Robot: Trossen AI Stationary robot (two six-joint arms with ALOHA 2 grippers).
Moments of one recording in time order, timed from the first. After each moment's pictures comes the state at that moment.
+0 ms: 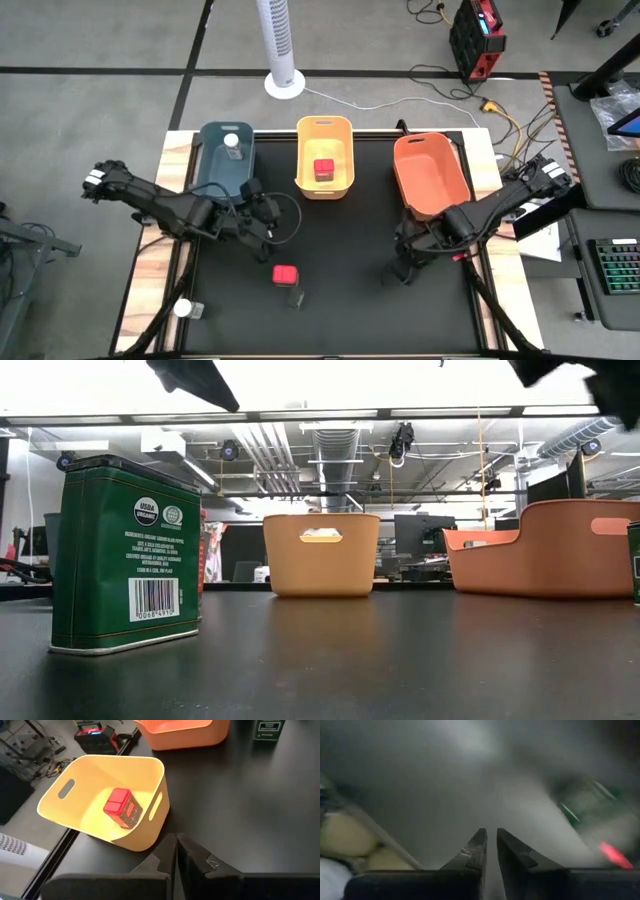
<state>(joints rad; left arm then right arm) -0.35 1.28 1.10 -0.67 -0.73 -0.34 0.44 1.37 1.18 -1.14 -0.10 1.29</state>
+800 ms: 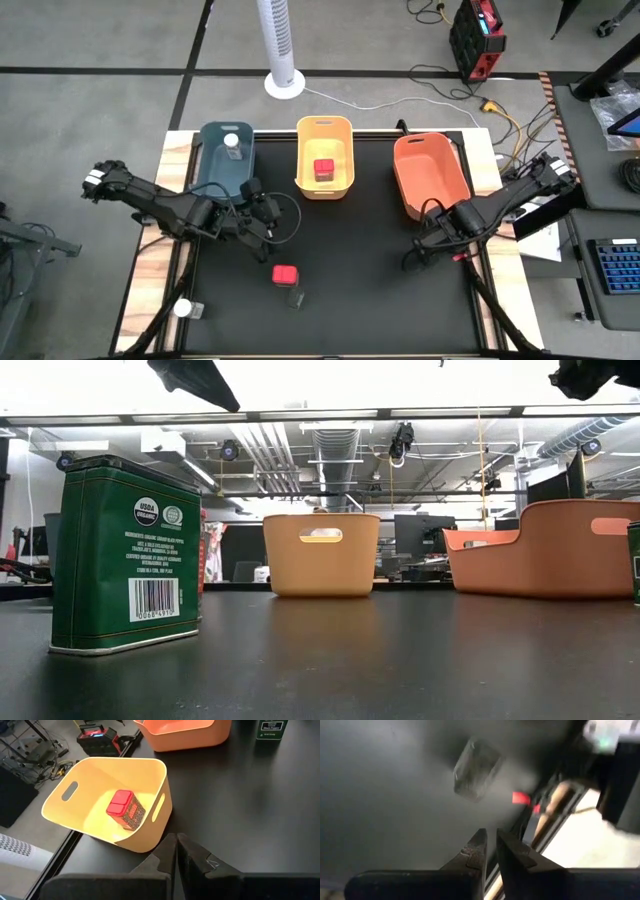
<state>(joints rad) -0.35 1.27 1.10 -0.67 -0.73 -0.32 0.44 1.31 1.16 -1.54 -0.13 1.57</state>
